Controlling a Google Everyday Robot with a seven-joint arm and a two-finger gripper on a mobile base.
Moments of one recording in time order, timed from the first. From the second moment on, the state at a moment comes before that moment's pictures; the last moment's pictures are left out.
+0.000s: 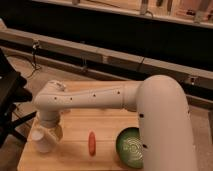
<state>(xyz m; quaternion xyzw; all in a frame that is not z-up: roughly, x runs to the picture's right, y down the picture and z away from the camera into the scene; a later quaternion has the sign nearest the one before) -0.284 0.208 0.713 -0.27 -0.34 -0.42 0.80</state>
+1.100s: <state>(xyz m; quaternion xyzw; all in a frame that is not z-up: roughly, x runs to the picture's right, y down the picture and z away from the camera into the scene) -0.340 0.229 0.725 -0.25 -0.33 -0.51 0.76</state>
